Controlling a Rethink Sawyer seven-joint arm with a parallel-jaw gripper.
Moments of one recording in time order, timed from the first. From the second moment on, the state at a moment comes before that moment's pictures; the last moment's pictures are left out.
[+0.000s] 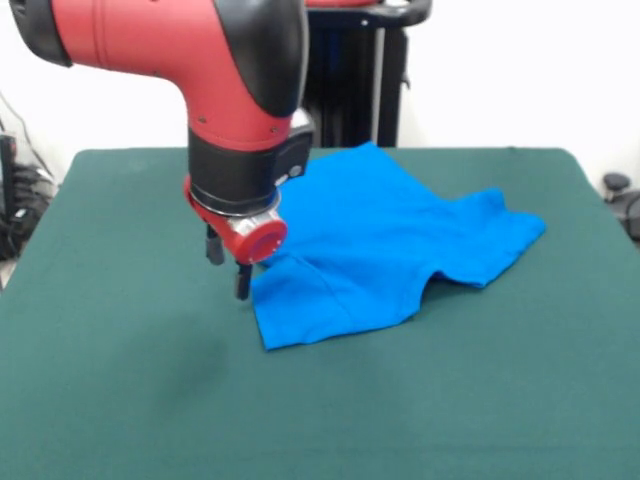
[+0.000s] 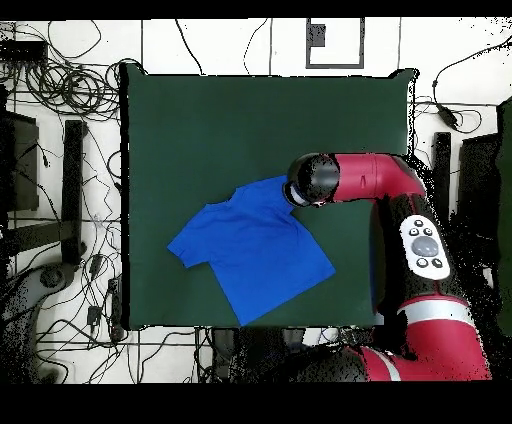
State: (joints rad) arm -0.42 -0.46 0.21 1.33 -0.53 0.84 2.73
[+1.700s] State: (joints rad) arm -0.38 -0.37 0.21 1.26 -0.50 0.85 2.73
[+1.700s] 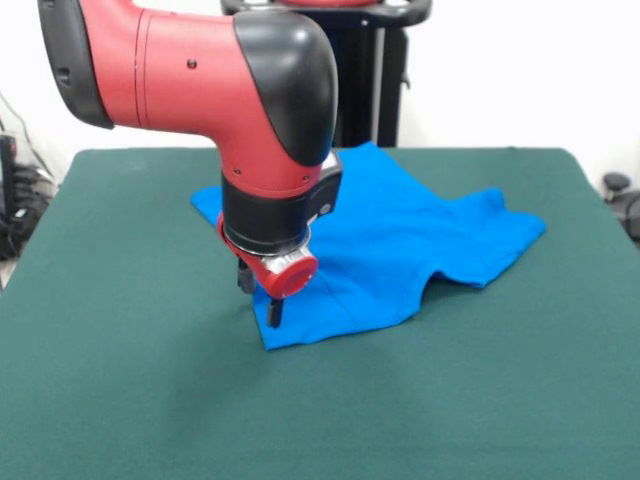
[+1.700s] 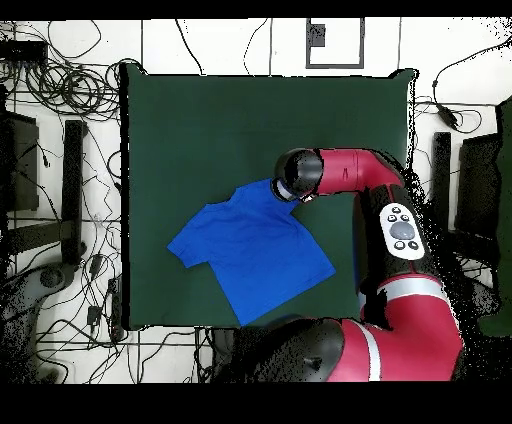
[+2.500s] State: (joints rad) arm -0.37 -0.41 0.21 1.26 -0.46 0.90 2.73
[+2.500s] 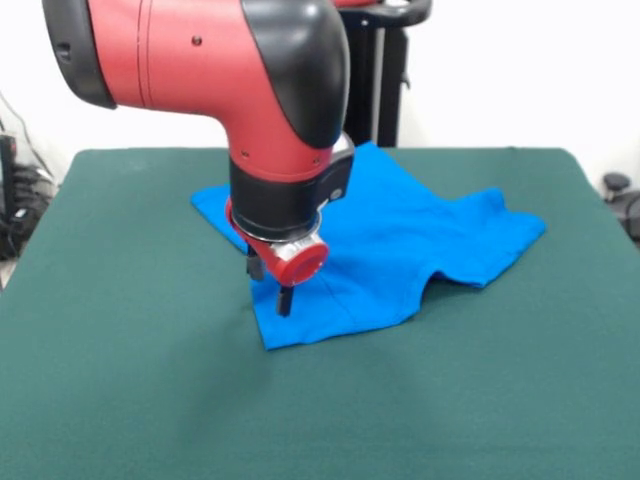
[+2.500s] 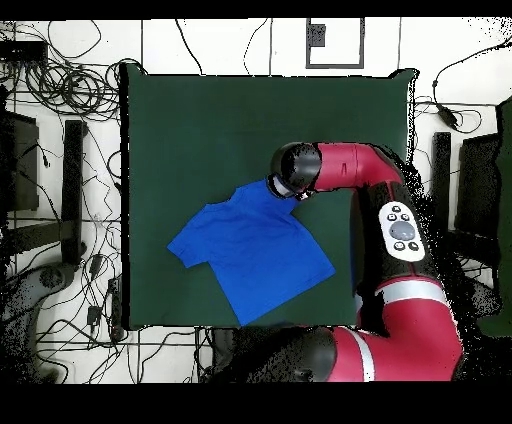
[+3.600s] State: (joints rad) arm -0.32 -0.37 0.21 1.26 -0.46 0.90 2.73
